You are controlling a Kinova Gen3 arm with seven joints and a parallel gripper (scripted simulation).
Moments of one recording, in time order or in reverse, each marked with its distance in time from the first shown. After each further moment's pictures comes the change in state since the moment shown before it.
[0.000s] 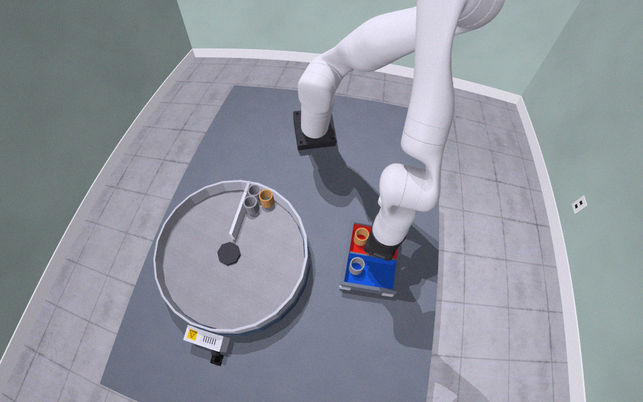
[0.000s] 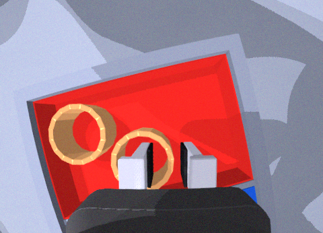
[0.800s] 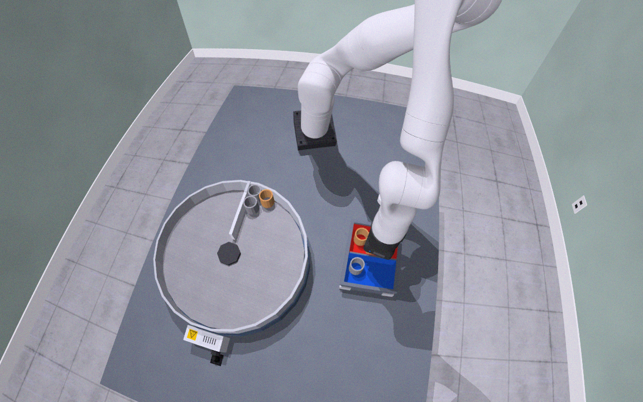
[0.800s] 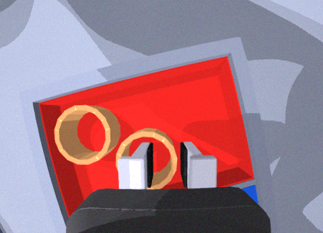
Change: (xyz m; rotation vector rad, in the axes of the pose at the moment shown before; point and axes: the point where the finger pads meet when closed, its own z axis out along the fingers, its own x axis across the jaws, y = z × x) arm -0.002 -0.001 -0.005 0.000 -0.001 0.000
